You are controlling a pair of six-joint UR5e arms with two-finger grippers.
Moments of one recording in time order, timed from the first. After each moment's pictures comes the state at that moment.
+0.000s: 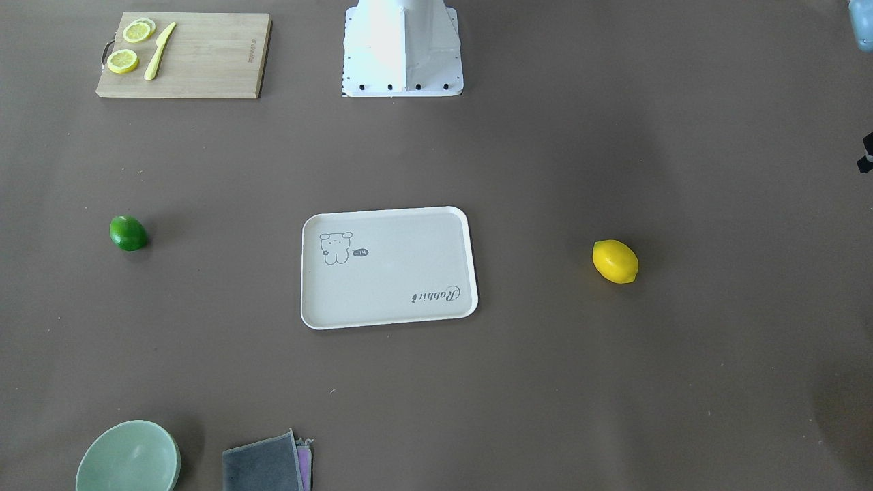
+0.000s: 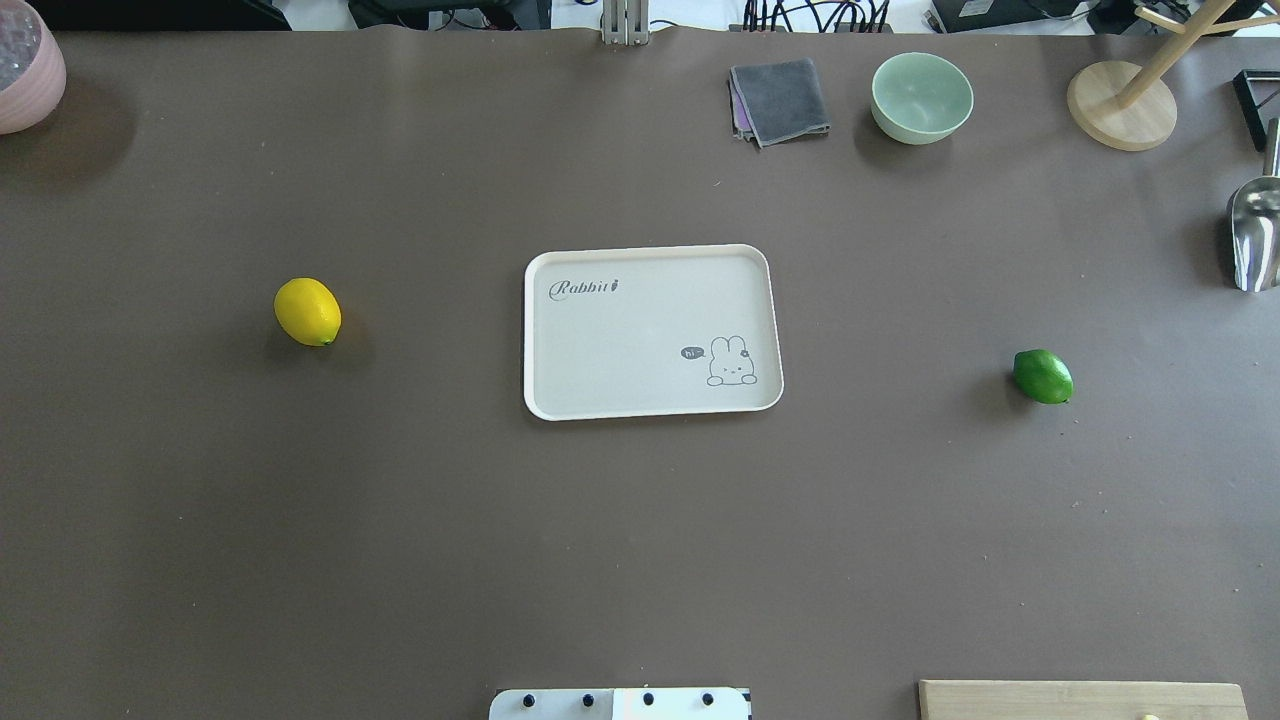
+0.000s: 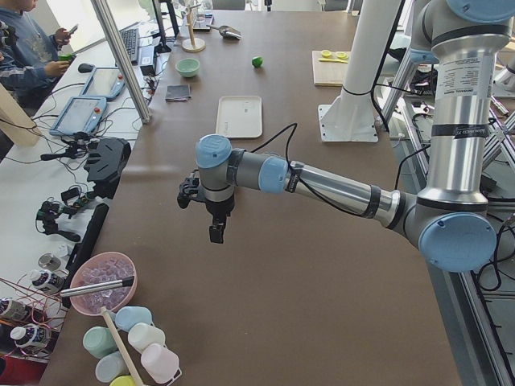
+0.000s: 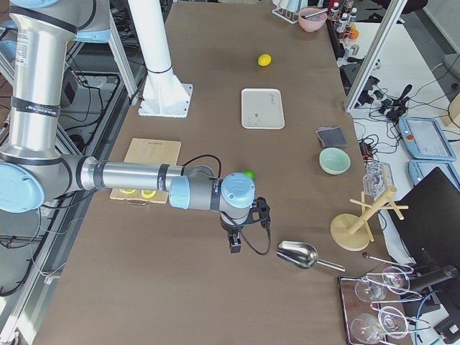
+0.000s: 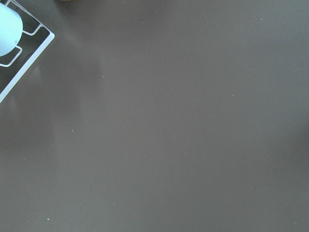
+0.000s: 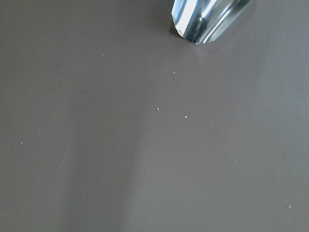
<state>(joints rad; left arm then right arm) -1.44 -1.57 -1.85 -1.46 -2.28 -0.09 1.55 -1.77 1.75 -1.59 2.38 -0.23</state>
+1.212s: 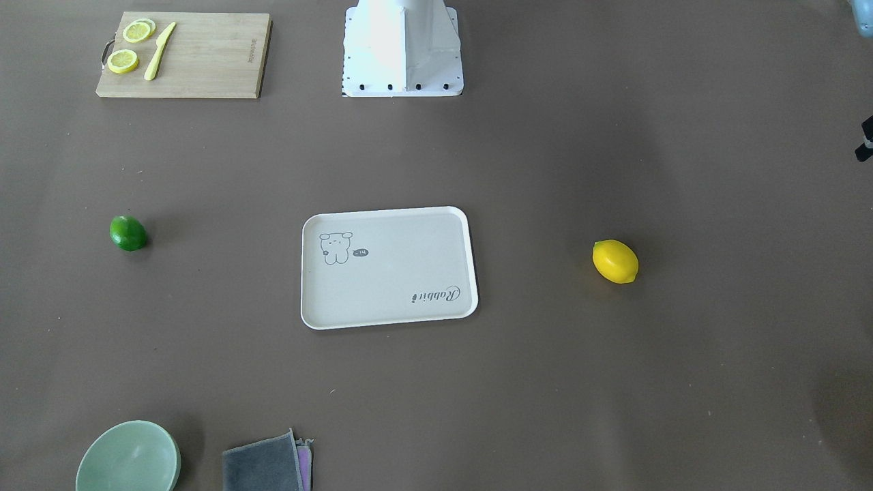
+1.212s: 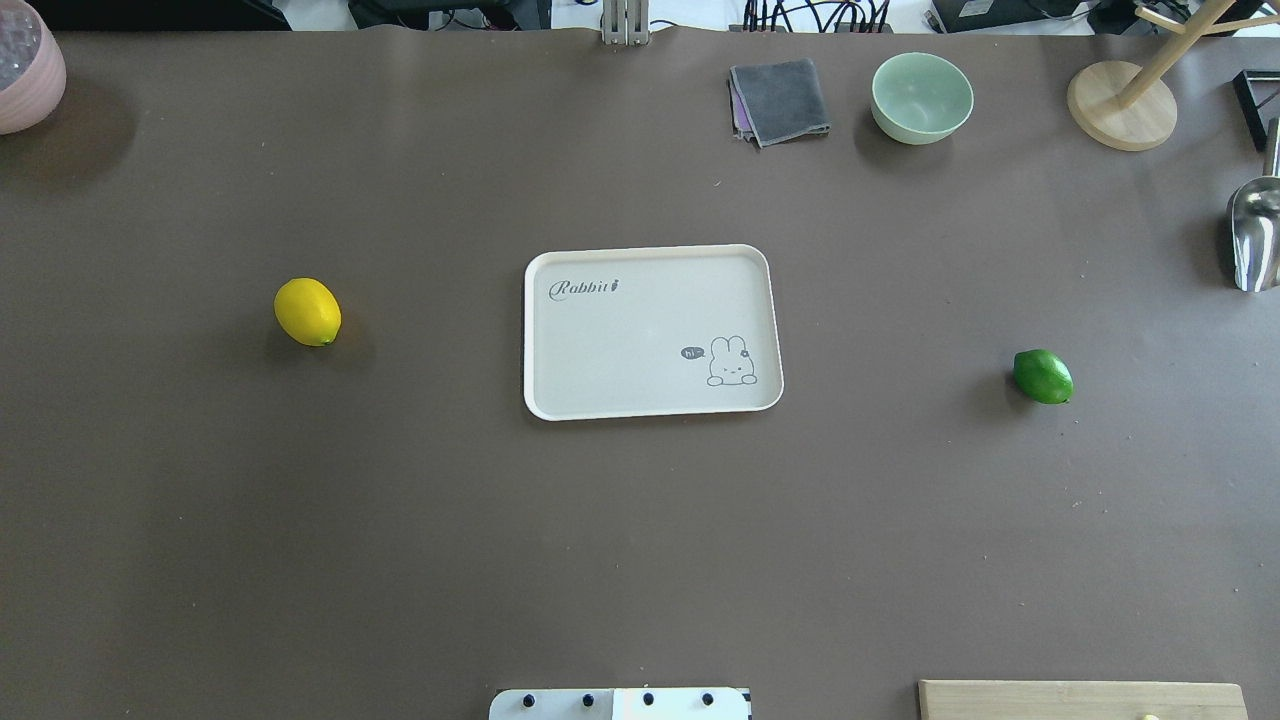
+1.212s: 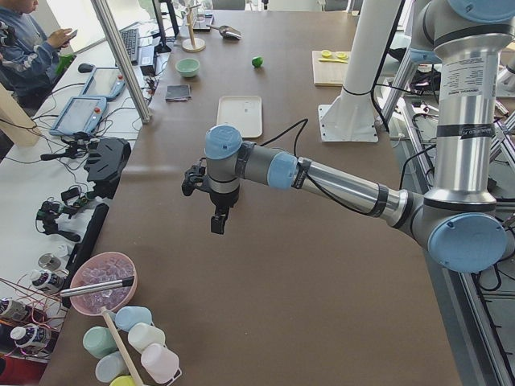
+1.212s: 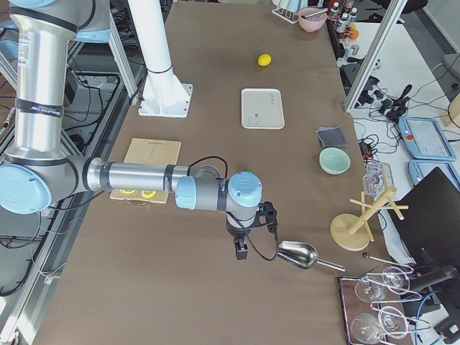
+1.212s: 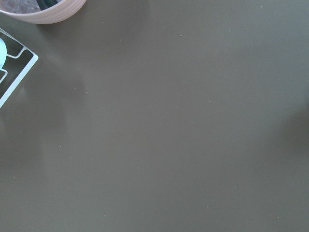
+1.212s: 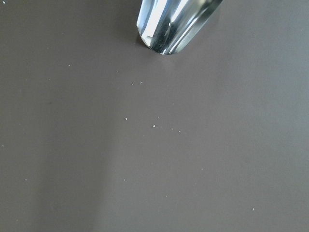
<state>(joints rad) -1.45 -1.54 -1.92 -1.50 -2.31 -0.05 1.56 -1.73 1.71 -1.59 2.29 -0.22</state>
